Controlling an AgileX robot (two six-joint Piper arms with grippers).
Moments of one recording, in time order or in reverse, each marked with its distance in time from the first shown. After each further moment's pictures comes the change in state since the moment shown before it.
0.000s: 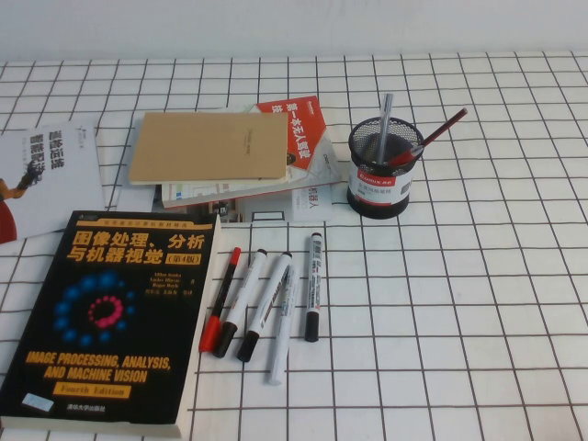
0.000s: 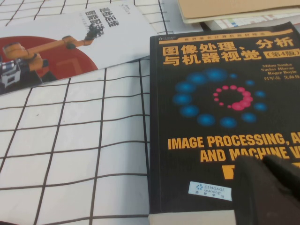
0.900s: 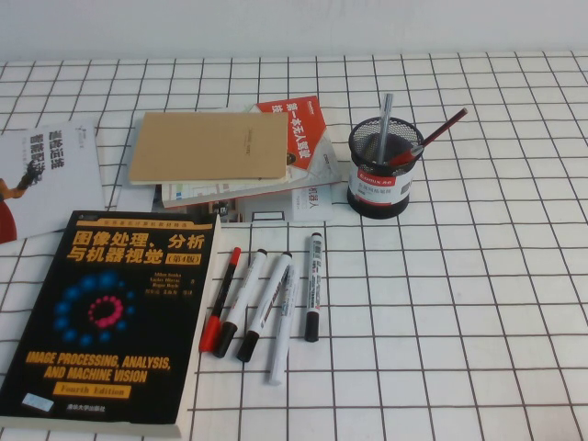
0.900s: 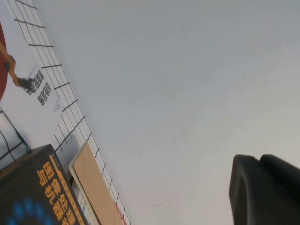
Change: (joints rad) right arm 0.000 0.000 0.000 0.000 0.000 0.000; left arm 0.000 0.000 0.002 -1.027 -0.542 -0.262
